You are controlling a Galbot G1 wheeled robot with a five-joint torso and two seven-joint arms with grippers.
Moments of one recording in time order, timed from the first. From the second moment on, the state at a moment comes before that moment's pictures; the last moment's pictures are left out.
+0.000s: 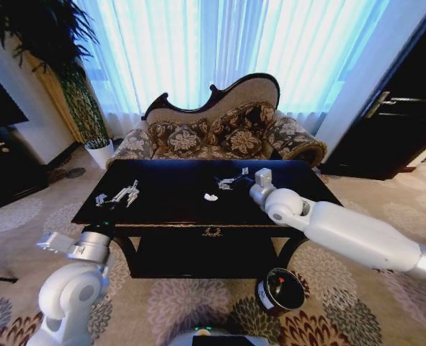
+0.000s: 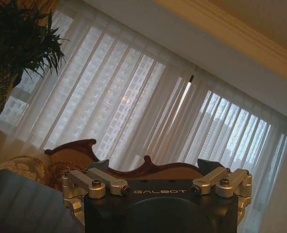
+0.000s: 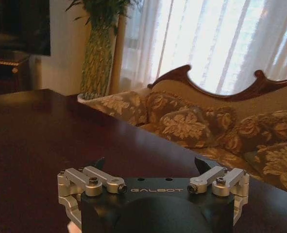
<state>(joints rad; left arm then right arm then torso) 1.39 -1.33 -0.75 -2.43 -0.83 0.26 -0.09 0.11 0.64 -0.83 1.90 1.23 -0.29 0.38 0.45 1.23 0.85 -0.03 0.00</state>
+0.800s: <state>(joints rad) 1.41 -1.32 -0.76 -2.44 -0.82 0.25 -0.09 0.08 0.69 -0.84 1.91 1.40 -0.52 0.44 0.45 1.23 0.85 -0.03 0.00</state>
